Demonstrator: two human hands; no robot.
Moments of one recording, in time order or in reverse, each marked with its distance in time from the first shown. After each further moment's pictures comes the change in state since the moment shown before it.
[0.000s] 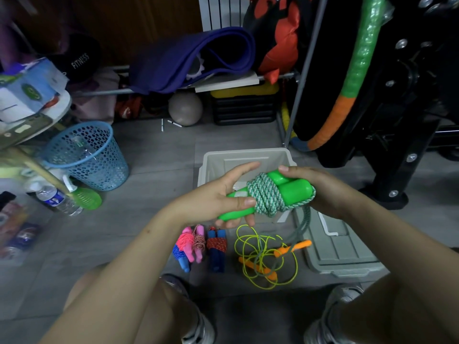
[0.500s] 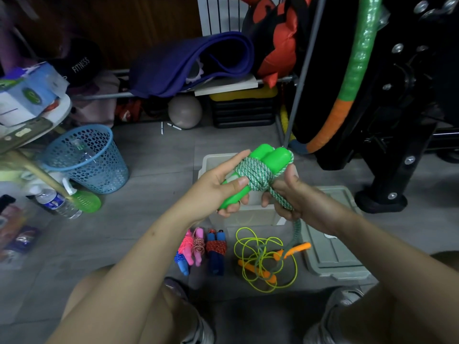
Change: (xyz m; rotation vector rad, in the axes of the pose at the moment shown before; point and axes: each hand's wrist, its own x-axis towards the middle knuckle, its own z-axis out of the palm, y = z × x) left_hand 0.013 -0.002 0.001 -0.209 0.314 0.089; right_hand -0.004 0.011 0.015 -0.173 -0.144 -0.108
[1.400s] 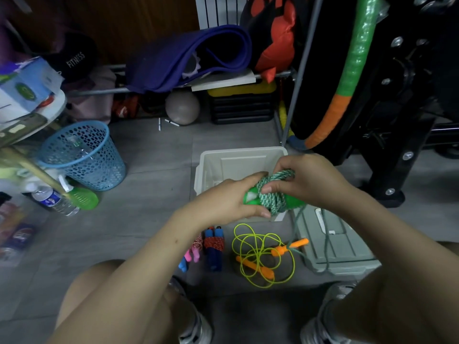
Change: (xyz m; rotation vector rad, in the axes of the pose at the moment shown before) left_hand 0.008 0.002 0.025 0.993 -0.094 0.009; right_hand -0.003 -0.036 -0.010 -1.108 0.414 -0.217
